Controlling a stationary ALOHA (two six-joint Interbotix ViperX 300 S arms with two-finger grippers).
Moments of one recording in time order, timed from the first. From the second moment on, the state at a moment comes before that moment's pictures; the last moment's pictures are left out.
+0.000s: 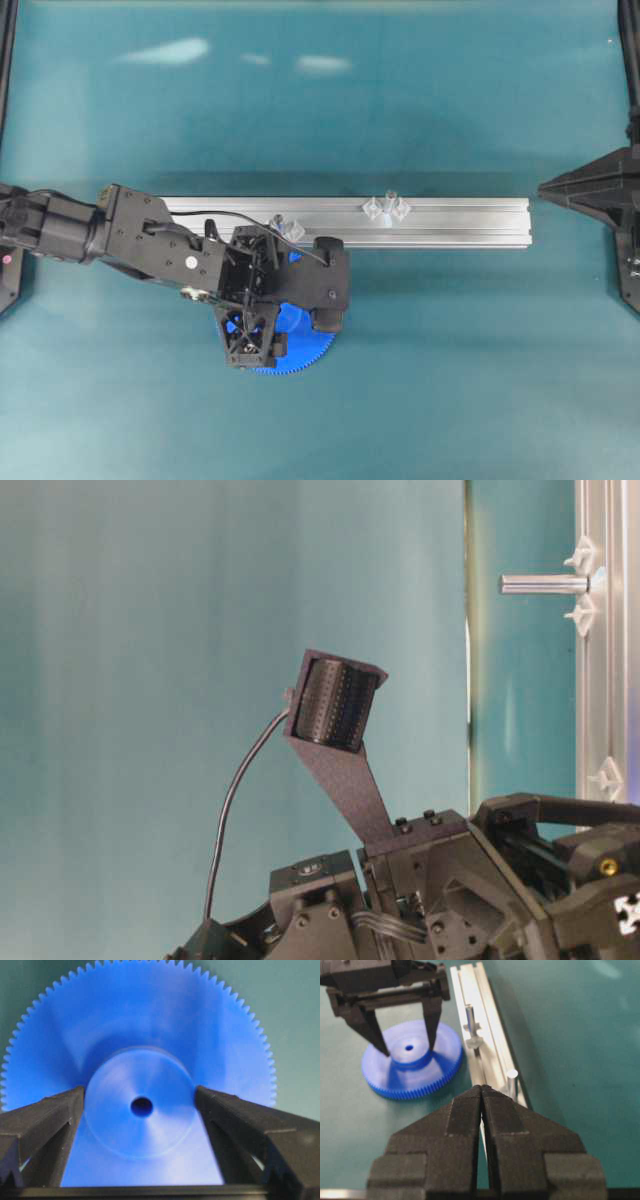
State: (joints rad) left arm -0.14 0.22 0.40 0.02 0.60 -0.12; right arm -0.12 -1.15 1.24 0.02 0.19 0.12
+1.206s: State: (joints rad) left arm -0.14 0.23 0.40 0.03 0.63 -0.12; right arm -0.12 -1.16 1.24 0.02 0.19 0.12
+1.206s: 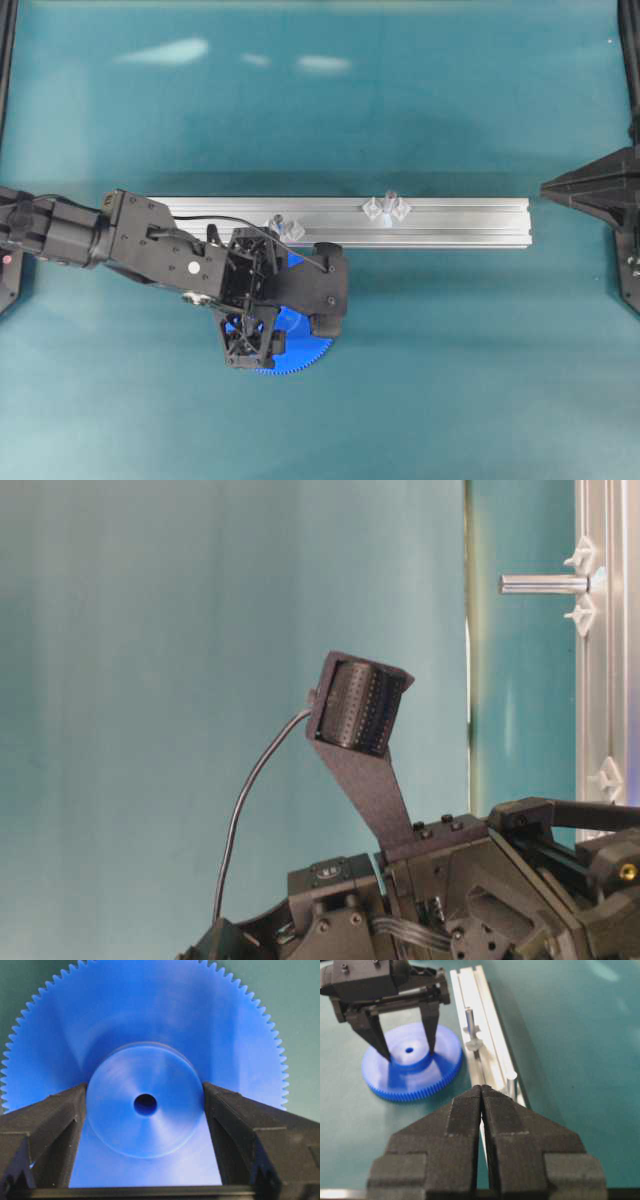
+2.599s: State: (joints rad) left arm -0.15 0.18 0.18 0.02 0.97 -0.06; right arm -0.12 -1.18 1.24 0.02 0.19 0.12
